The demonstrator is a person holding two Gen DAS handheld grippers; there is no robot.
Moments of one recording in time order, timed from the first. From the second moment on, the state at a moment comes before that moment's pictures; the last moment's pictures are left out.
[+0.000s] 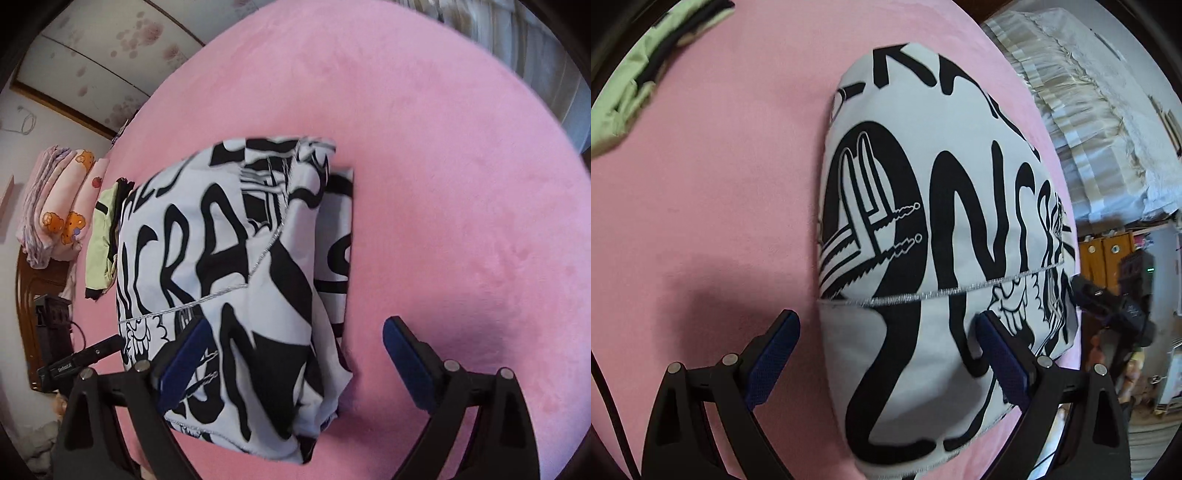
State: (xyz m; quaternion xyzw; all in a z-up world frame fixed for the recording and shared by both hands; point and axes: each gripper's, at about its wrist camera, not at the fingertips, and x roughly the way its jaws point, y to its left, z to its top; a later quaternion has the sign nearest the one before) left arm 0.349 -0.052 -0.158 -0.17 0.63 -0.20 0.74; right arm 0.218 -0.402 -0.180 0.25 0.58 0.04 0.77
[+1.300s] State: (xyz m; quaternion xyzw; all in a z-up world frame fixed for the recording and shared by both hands) left arm 0.362 -0.100 -0.182 -0.16 0.61 -0.22 0.74; right arm 0.257 -0.355 -0.241 0.22 0.59 0.16 0.76
